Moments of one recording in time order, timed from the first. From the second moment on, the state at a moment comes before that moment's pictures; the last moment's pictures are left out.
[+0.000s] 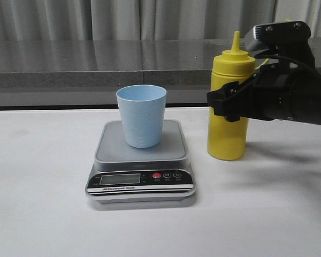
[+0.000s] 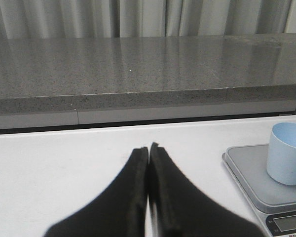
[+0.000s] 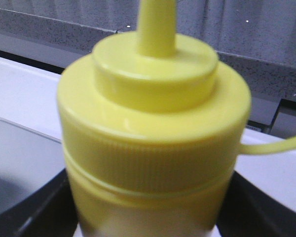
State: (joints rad) left arm -0.08 0.15 -0.33 -0.05 0.37 0.02; right arm 0.30 1.85 -0.63 -0.19 -0.99 0.08
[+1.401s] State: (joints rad) left arm -0.08 0.15 -0.33 -0.05 0.37 0.02; right arm 0.41 1.72 -1.01 -0.32 -0.21 -0.73
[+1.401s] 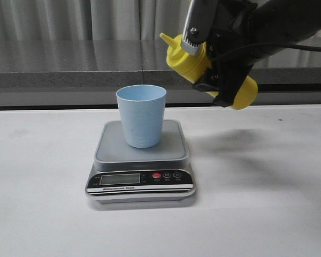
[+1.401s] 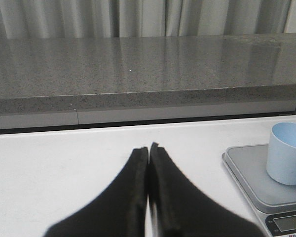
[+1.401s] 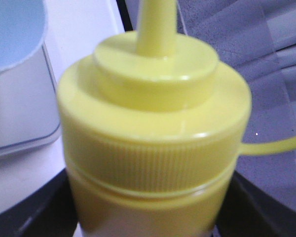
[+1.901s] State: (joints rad) left arm -0.08 0.15 -0.33 -0.05 0.37 0.02; right arm 0.43 1.72 -1.04 -0.54 -0.12 -0.80
